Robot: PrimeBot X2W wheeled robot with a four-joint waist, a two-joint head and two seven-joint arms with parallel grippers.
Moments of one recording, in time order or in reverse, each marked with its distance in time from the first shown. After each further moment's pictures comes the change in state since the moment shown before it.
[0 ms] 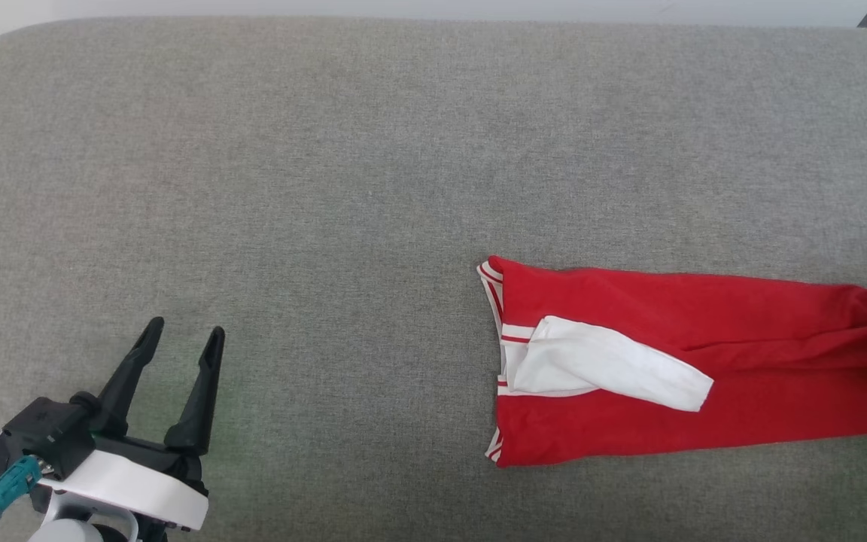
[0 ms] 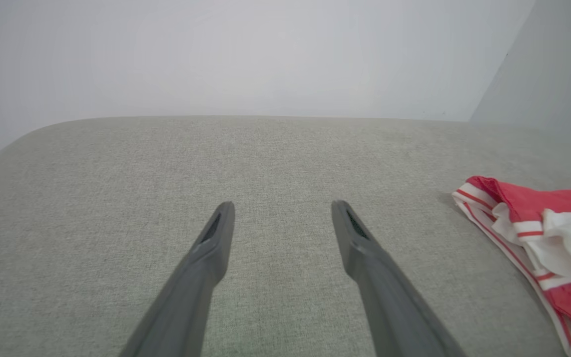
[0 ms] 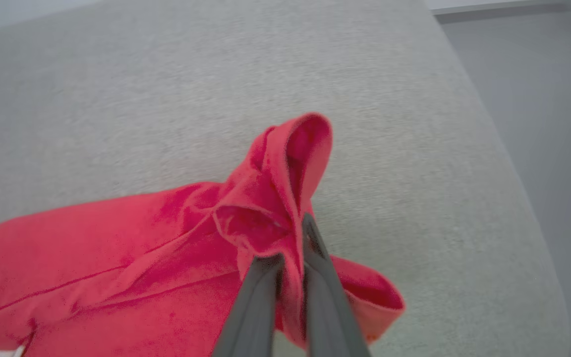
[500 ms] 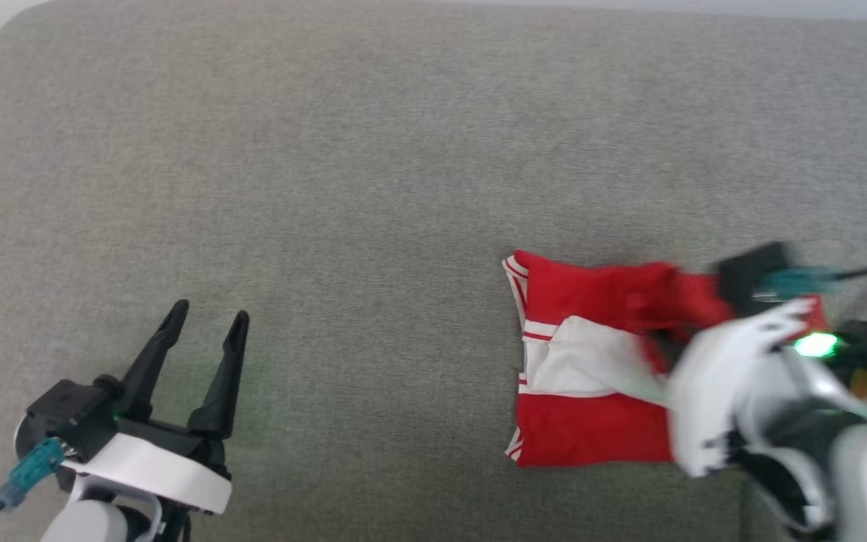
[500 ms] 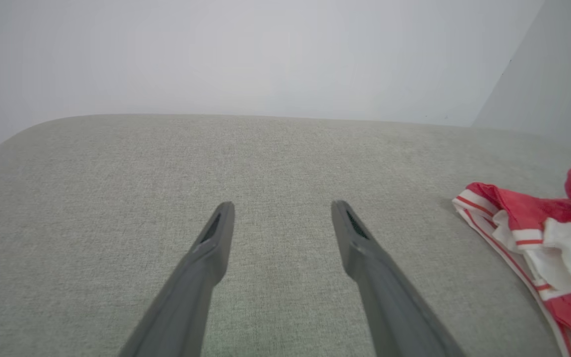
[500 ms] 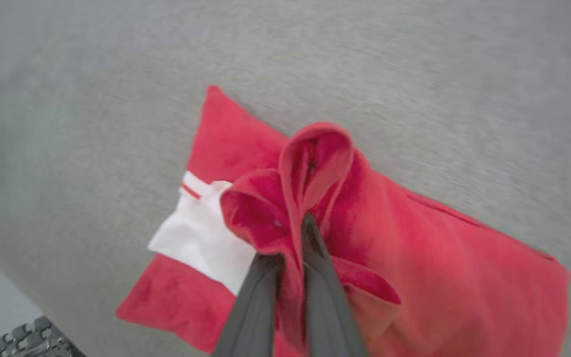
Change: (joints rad) left arm -0.043 -0.019 -0.039 0.003 -0.008 0.000 0.000; right arm -0.011 0.063 0.628 -0.173 0.003 0.000 0.078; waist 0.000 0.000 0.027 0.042
